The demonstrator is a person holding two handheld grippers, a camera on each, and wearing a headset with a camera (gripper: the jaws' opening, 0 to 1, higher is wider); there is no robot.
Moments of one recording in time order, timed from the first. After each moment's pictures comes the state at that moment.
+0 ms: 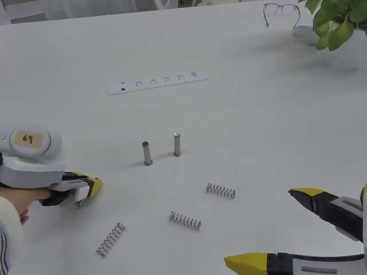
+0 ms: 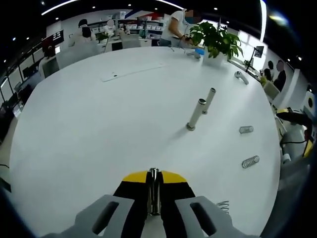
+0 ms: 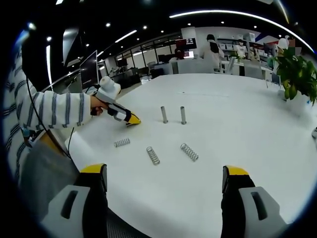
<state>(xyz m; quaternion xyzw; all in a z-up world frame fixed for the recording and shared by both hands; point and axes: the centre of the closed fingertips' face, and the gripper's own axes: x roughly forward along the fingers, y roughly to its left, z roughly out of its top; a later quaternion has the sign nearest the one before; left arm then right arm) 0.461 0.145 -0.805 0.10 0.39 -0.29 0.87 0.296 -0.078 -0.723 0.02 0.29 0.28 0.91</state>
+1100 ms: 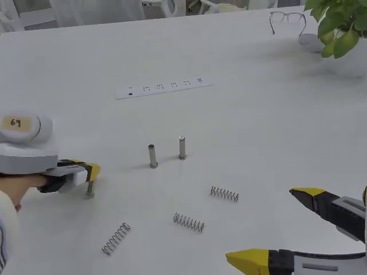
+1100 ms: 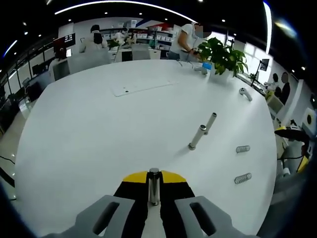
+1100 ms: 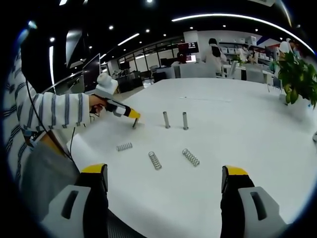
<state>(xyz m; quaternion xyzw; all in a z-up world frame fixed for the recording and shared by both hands) 0.471 0.152 -0.765 0.06 0.35 -0.26 0.90 0.297 -0.076 -0.713 0.02 0.28 0.29 0.92</state>
